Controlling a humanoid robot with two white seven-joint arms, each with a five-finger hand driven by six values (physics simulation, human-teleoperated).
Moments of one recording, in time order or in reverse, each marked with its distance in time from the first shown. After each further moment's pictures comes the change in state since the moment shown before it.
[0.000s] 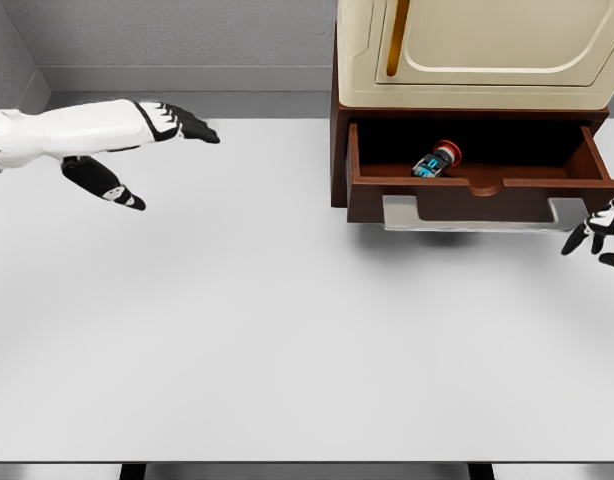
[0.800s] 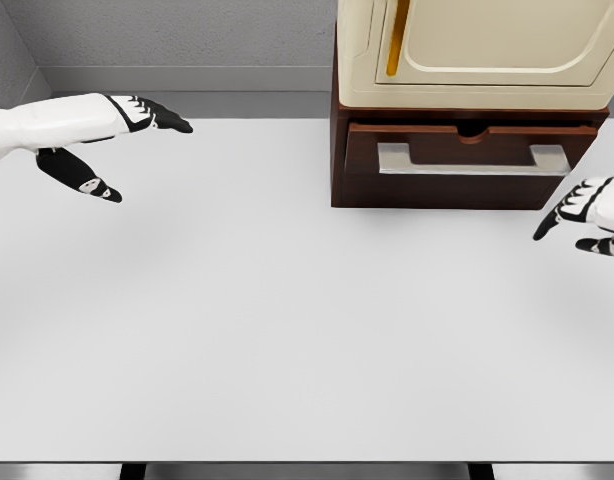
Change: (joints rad) left arm -0.009 0.032 -0.002 0.059 -0.002 0.000 0.000; right arm -0.225 0.005 0.197 0.013 0.062 -0.064 -0.001
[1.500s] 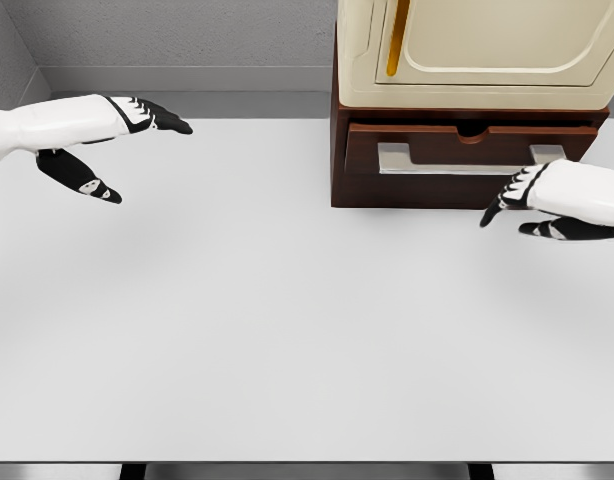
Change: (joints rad) left arm 0.003 0.000 0.000 0.001 0.000 0.000 0.000; right arm -0.342 0.107 0.316 0.094 0.019 0.000 0.000
